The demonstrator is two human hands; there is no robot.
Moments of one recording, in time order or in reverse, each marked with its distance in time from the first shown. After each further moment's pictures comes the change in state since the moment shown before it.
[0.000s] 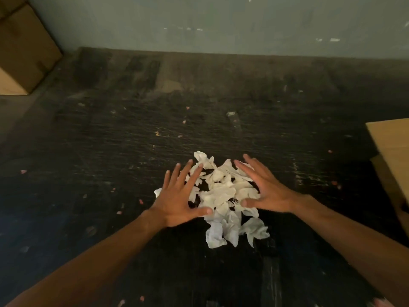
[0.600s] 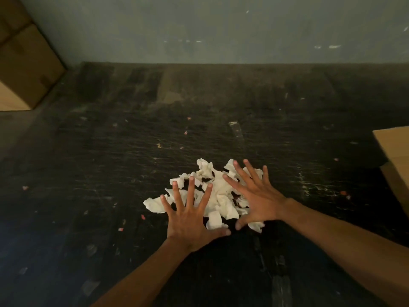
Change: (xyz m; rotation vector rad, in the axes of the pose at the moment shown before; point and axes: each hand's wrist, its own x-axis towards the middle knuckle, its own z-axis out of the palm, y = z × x) left_hand 0.008 0.027 0.037 0.232 0.045 -0.266; right_hand 0.043 0.003 0.016 -0.512 -0.035 -0.027
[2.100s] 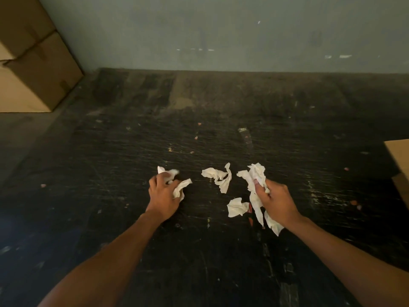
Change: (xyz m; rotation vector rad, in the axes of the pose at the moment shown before) left_hand 0.051 -0.108 -0.008 -0.205 0.198 -0.074; right_hand -0.013 -0.020 -0.011 0.774 0.656 0.231
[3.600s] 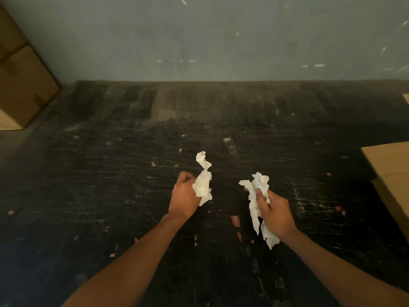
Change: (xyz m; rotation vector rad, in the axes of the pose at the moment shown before) left_hand 0.048 0.098 0.007 -0.369 0.124 0.113; right_hand -0.002 0.024 -0.011 0.073 0.195 0.182
